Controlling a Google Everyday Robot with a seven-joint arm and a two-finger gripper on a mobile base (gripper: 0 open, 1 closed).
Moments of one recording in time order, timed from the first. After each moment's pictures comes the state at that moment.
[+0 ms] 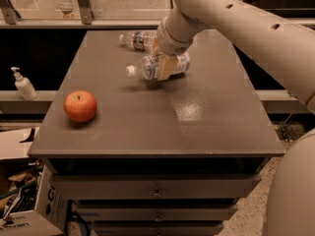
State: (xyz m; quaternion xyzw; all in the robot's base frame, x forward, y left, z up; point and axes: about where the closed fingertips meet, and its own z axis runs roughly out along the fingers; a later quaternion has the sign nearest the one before) arm 0.707 -0.016 0.860 -0.79 0.53 -0.07 0.29
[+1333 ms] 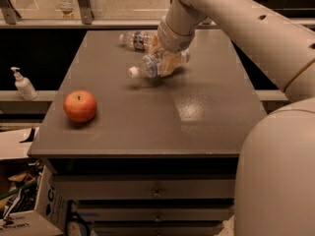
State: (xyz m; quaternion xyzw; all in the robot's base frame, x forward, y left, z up) arm 0.701 -0.024 0.853 -0.85 0.48 -0.04 0.21
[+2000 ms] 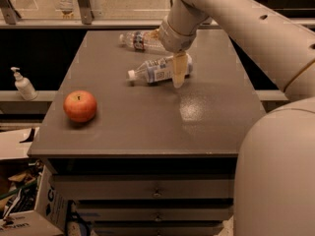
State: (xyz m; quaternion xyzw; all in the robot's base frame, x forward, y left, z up) arm 0.699 -0.027 0.852 -0.85 0.48 -0.03 0.21
